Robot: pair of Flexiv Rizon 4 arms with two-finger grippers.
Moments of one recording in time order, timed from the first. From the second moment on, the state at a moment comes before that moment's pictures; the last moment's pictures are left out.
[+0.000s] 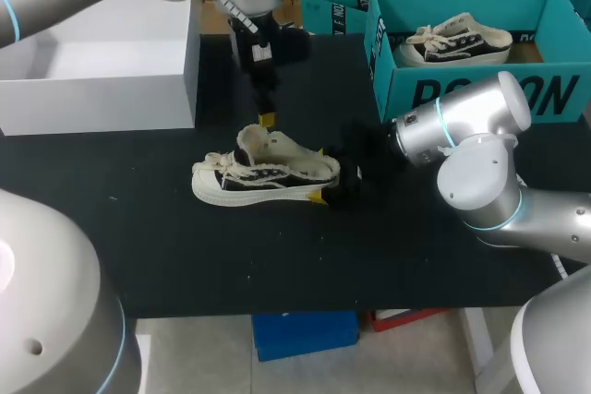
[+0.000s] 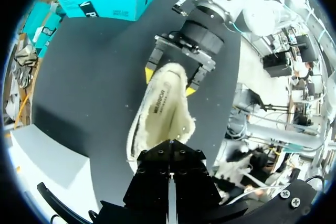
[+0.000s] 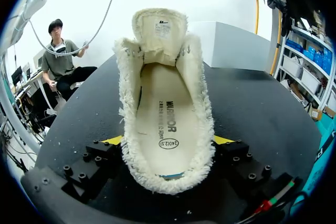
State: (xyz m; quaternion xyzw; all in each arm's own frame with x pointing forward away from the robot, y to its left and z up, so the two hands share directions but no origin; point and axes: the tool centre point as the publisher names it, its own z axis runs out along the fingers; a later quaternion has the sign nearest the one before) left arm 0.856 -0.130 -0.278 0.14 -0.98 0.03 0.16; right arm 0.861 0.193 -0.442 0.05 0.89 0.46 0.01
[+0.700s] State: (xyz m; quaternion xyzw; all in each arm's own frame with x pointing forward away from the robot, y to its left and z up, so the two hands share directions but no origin) left arm 0.854 -0.165 -0.318 0.03 -0.99 0.05 0.16; right arm 0.861 0.193 -0.442 0.05 0.89 0.46 0.01
